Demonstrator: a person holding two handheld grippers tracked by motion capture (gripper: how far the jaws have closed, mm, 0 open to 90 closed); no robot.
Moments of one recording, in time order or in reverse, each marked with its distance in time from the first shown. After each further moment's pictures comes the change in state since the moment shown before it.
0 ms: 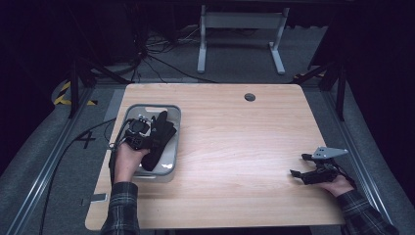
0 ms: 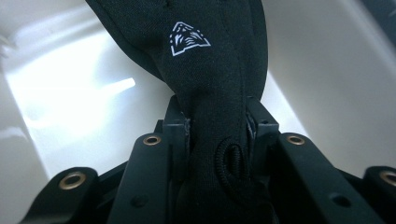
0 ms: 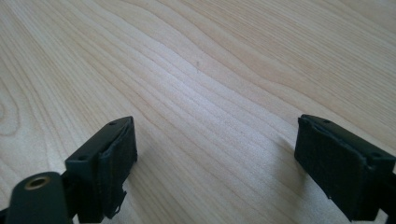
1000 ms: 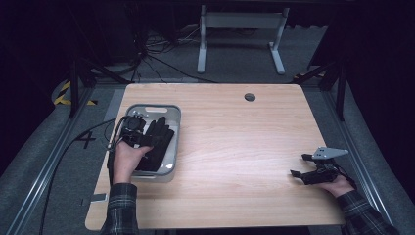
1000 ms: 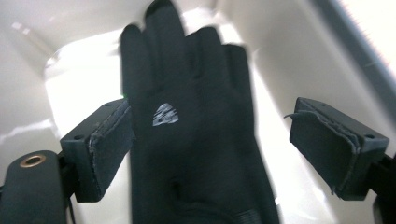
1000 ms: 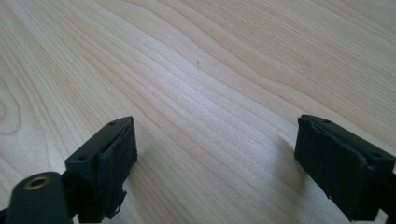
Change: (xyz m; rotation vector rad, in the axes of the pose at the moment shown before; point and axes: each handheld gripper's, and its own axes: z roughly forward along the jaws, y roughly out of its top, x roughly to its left) left arm -0.010 0.007 -0.022 -0.135 0.031 -0.062; right arm 0.000 -0.001 -0.001 0.000 0.003 0.001
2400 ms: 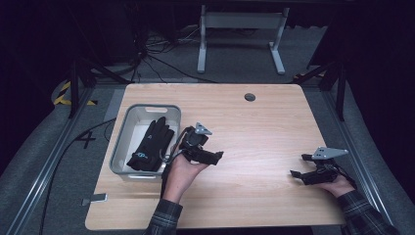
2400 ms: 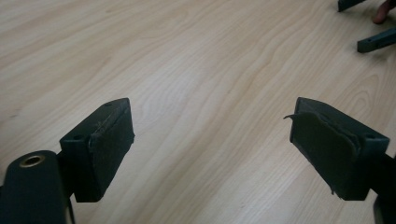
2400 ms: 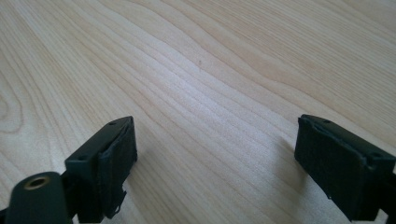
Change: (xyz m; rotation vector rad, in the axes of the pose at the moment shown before) left arm -0.166 0.010 0.039 -0.093 -0.225 0.270; right arm 0.000 0.000 0.000 0.000 0.003 -0.006
